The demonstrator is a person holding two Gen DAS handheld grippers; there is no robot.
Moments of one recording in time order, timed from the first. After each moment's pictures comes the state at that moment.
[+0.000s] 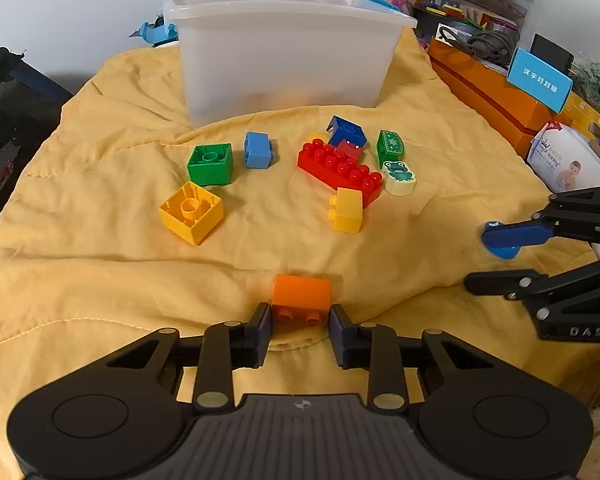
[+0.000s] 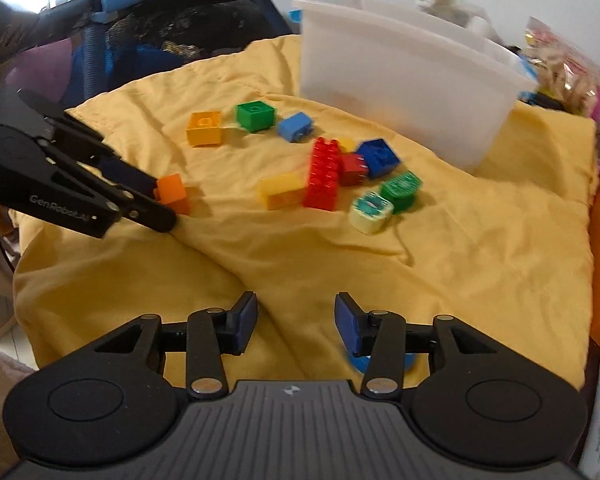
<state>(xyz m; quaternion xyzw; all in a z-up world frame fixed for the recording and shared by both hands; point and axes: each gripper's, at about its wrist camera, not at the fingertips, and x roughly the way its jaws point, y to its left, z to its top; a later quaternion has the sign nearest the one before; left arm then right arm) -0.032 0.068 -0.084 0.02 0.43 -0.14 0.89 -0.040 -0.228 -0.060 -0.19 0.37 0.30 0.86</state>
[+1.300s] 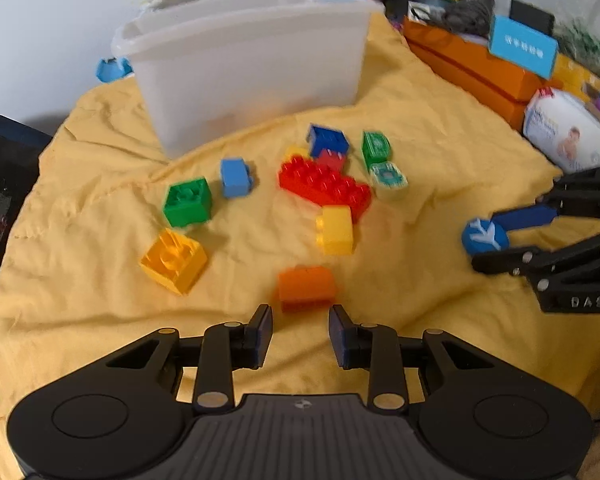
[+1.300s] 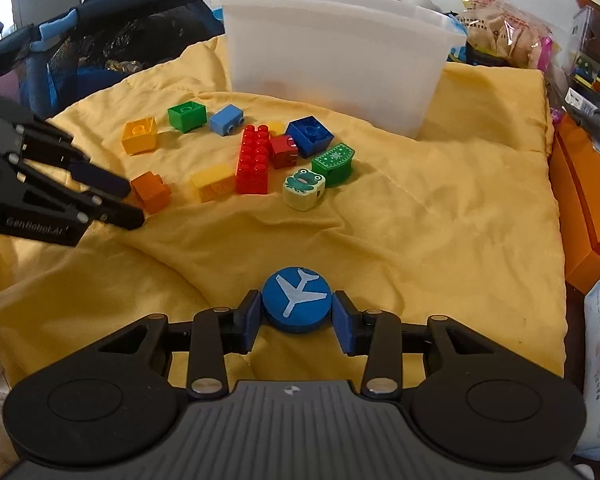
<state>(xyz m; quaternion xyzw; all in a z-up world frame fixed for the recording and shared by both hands) -0.011 0.048 -0.077 0.10 0.42 -0.15 0.89 -0.027 -0.251 -0.067 -0.14 0.39 0.24 0.88</state>
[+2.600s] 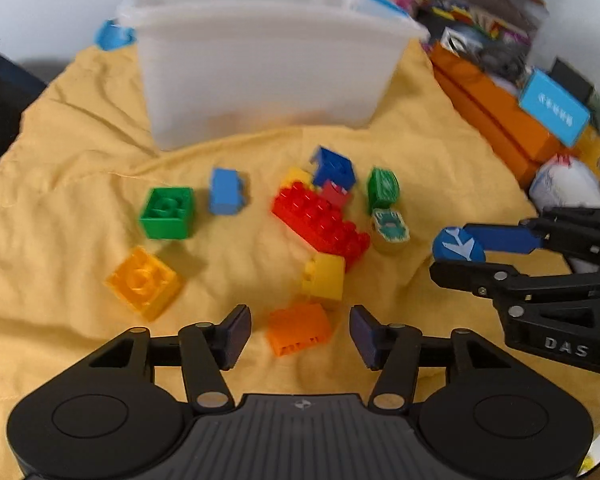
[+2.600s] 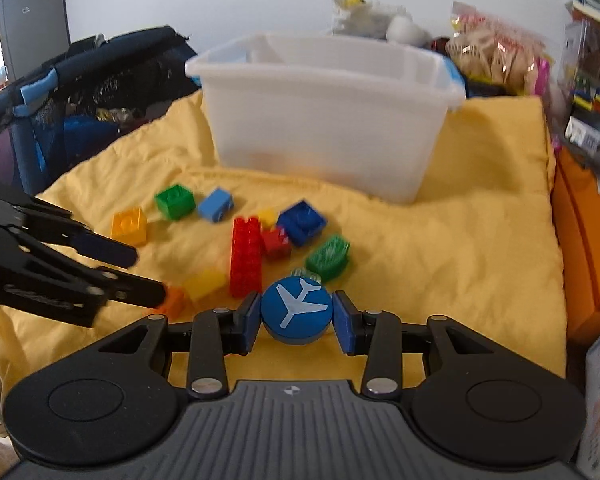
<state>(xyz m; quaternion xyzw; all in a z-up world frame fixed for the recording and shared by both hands) 0.032 0.038 -0.076 0.00 0.46 -0.16 0.87 0.013 -0.233 -0.033 -0.10 0.37 0.24 0.89</state>
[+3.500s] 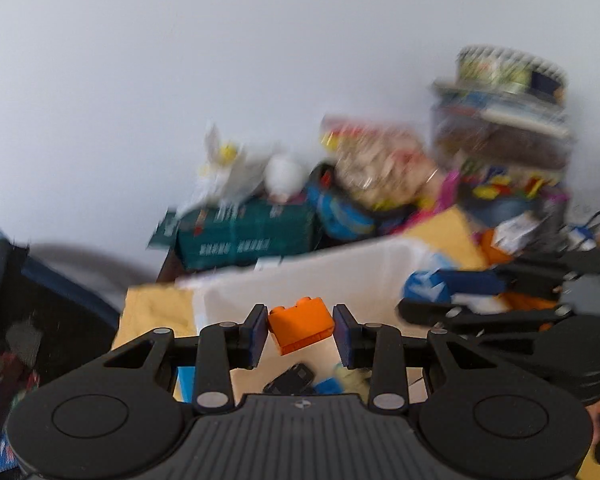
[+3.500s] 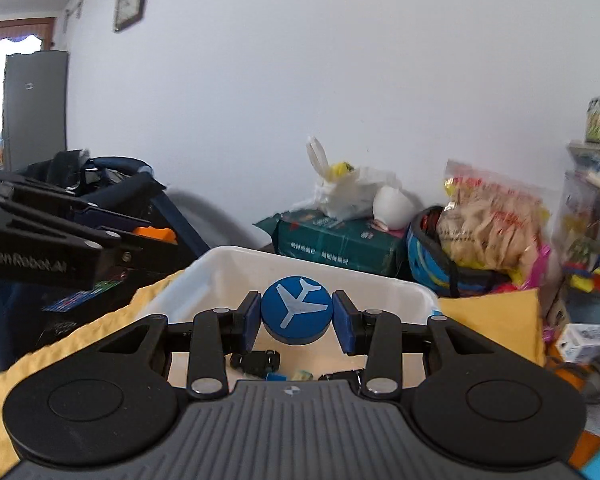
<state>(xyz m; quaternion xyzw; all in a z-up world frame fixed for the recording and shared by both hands) 0.170 0.067 0.063 0.04 0.27 -0.11 0.96 0.131 -0.183 0.083 -0.08 0.19 0.24 0.95</state>
